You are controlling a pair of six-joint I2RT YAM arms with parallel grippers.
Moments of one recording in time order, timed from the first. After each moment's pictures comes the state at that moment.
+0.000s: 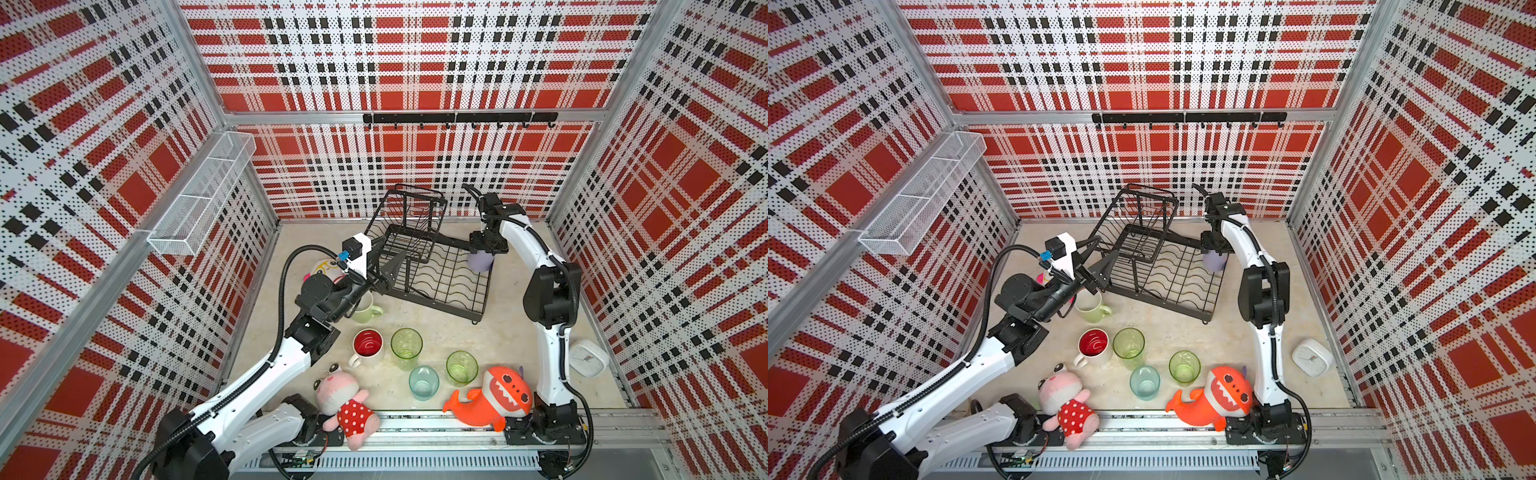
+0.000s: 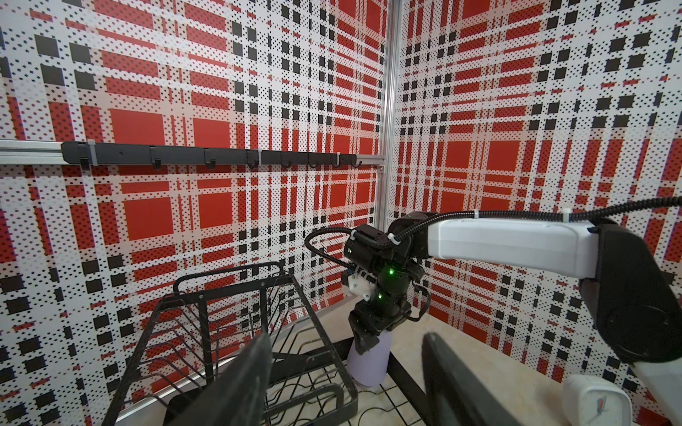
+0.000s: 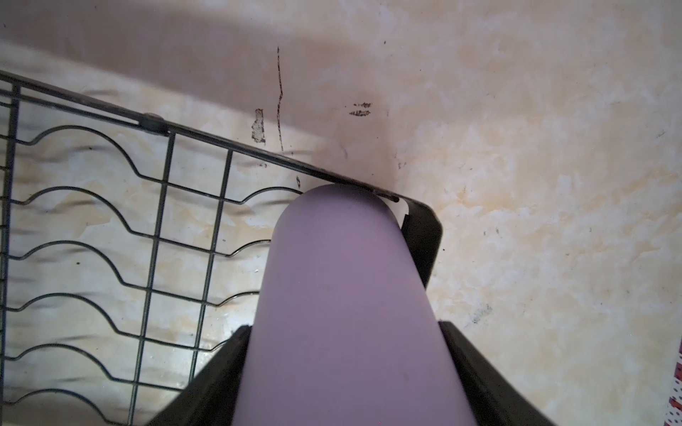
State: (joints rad) left arm -0.59 1.01 0.75 0.54 0.18 -0.07; right arm 0.19 2.29 2.21 -1.17 0.15 0.21
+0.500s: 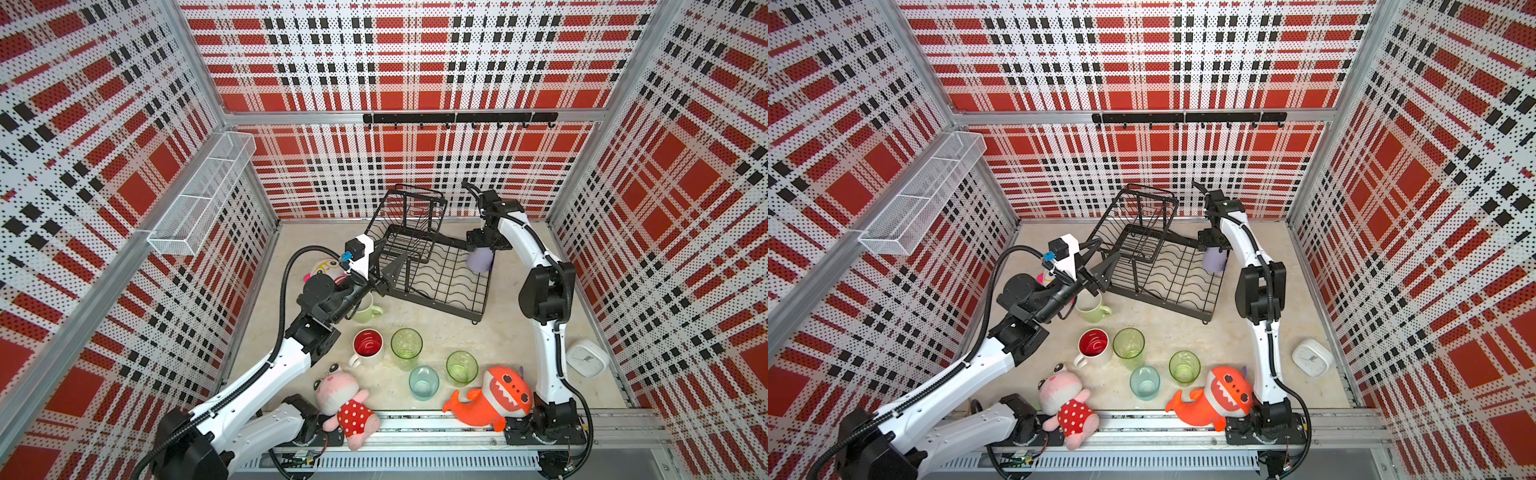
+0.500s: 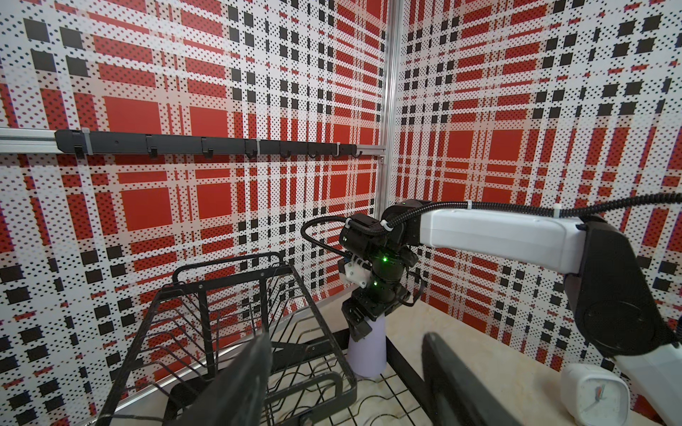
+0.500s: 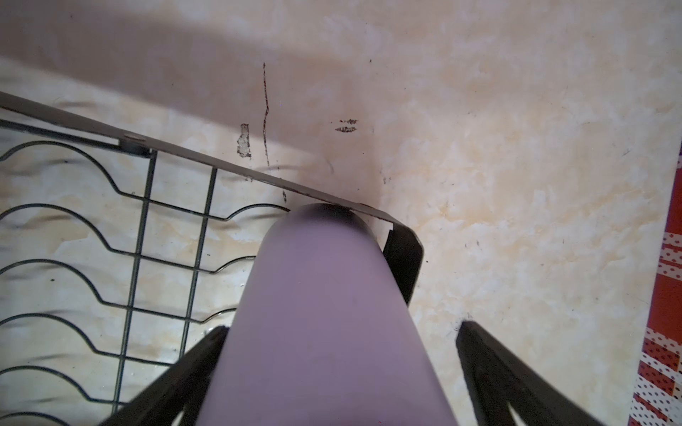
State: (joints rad) left arm -0.60 1.01 0.75 0.50 0.17 -0.06; right arm 0.19 2.34 2.31 -1.23 0.18 0.19
